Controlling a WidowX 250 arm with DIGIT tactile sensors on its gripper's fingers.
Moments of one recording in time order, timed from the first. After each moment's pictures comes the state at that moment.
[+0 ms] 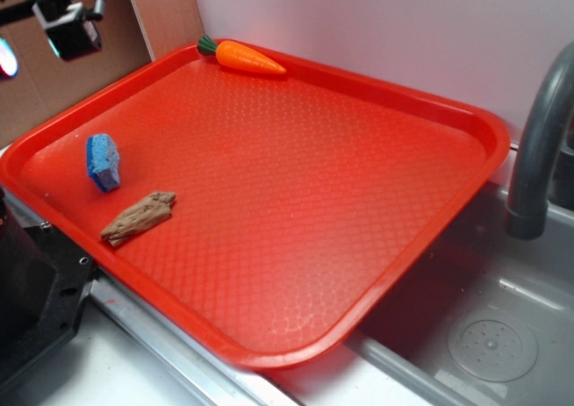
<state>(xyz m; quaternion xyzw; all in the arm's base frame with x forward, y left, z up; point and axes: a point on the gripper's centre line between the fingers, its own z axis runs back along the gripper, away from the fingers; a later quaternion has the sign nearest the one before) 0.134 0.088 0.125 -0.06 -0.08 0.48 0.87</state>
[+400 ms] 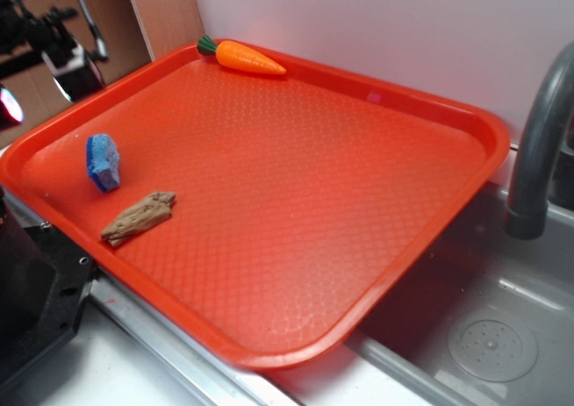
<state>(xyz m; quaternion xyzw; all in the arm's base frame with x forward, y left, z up) 0.137 0.089 0.076 -0.03 -0.06 0.50 0.87</state>
